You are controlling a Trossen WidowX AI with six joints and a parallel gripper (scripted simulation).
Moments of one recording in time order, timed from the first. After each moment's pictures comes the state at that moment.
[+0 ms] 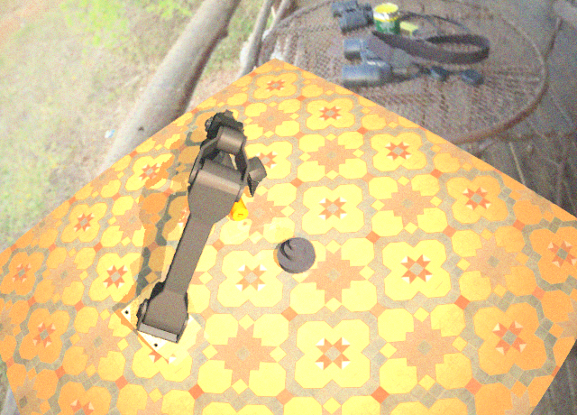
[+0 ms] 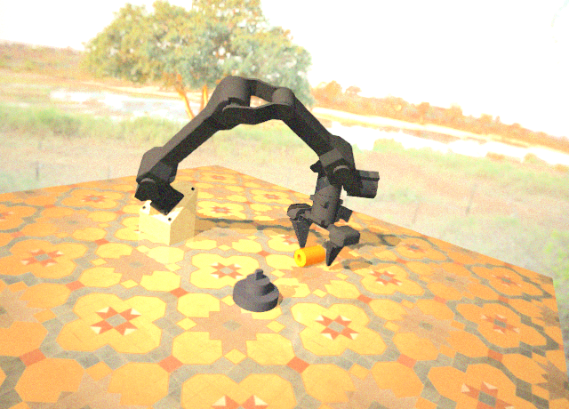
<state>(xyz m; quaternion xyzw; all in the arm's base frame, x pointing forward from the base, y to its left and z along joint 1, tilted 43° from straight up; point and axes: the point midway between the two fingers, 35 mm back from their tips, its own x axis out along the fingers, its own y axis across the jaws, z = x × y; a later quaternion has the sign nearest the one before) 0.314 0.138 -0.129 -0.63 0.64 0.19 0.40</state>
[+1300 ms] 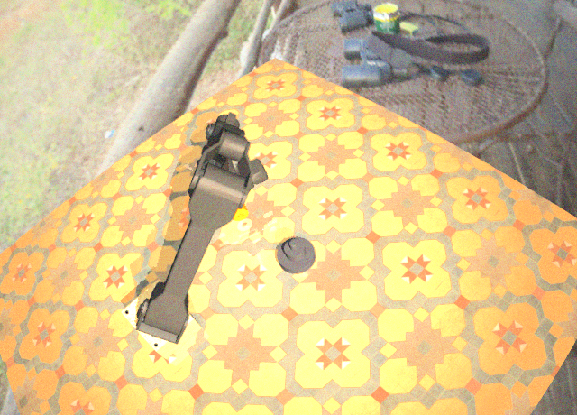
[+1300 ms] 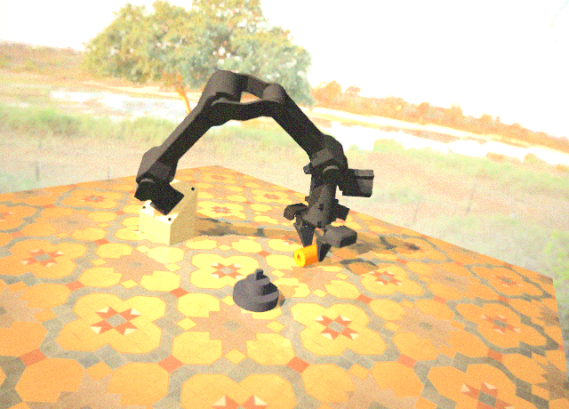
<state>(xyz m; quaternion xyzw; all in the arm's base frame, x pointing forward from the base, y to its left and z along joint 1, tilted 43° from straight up) 0.312 0.134 -0.126 -0.62 0.63 0.21 0.42</state>
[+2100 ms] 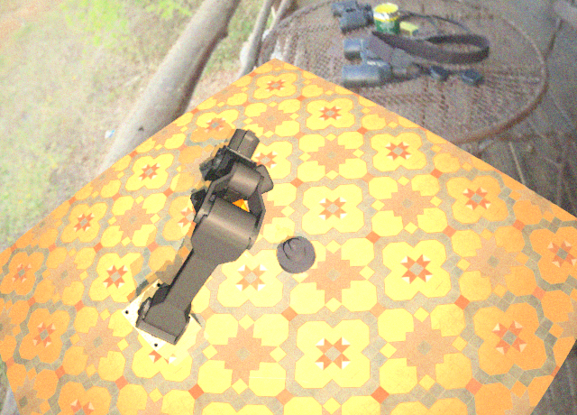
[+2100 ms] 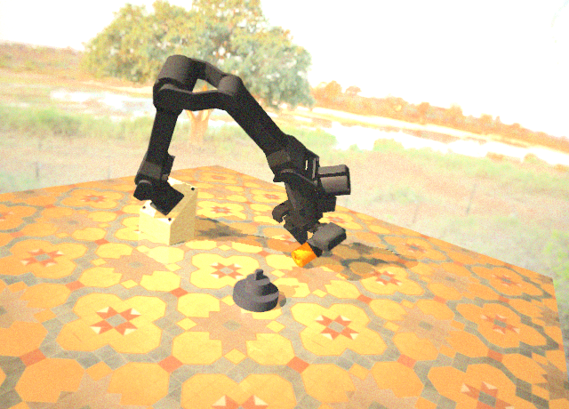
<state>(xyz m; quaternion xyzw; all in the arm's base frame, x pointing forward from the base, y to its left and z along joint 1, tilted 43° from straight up) 0.306 0.126 -0.106 -0.57 0.54 0.32 0.53</state>
